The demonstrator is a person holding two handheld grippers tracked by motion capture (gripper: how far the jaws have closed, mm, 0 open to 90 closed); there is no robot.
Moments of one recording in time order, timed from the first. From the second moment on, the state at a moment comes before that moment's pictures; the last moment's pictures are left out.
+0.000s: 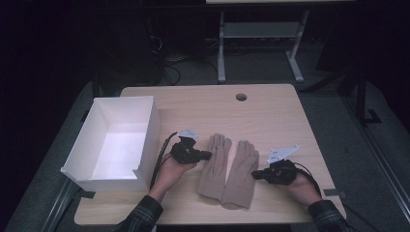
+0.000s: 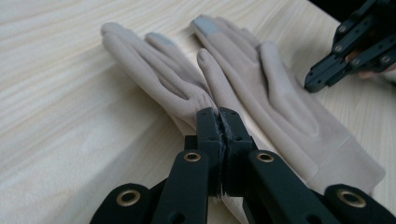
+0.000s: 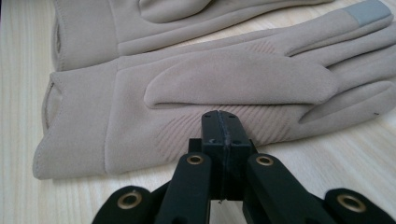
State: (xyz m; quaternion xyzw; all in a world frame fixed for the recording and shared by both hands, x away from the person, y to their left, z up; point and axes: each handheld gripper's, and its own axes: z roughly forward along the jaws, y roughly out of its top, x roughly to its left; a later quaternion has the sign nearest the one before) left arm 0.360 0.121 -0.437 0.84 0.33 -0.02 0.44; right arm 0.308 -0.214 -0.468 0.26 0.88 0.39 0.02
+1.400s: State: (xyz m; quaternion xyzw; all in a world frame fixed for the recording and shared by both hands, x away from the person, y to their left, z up) left arm 0.352 0.061 -0.429 0.84 0.27 -0.08 0.45; right arm 0.318 -0.172 -0.471 0.24 0.88 0.41 0.01
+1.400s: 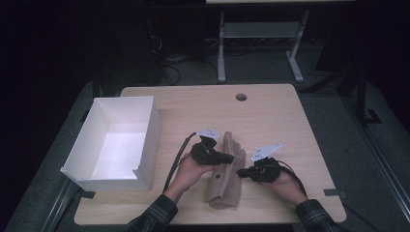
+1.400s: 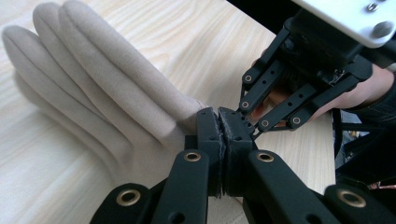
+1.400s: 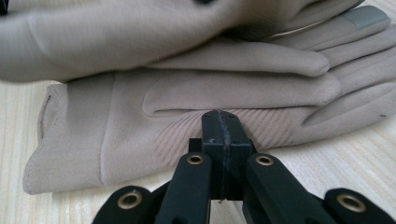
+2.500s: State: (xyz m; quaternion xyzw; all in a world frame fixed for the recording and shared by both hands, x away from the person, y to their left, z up) left arm 0.313 0.022 -0.449 0.88 0.23 -0.07 0.42; right arm 0.333 -0.242 -0.469 0.36 0.84 0.39 0.12
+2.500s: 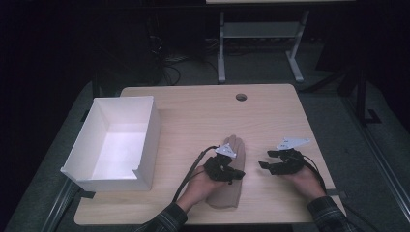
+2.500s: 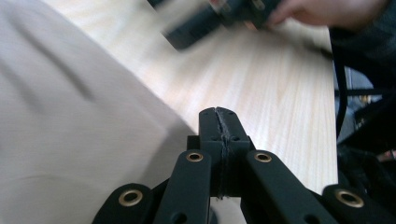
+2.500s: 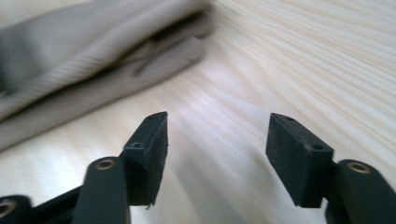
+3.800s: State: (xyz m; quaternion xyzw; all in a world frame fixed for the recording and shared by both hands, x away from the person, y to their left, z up) left arm 0.316 0.092 -0.442 0.90 0.25 0.00 0.35; right arm 0.341 -0.251 -0.482 0.40 0.83 0.37 0.16
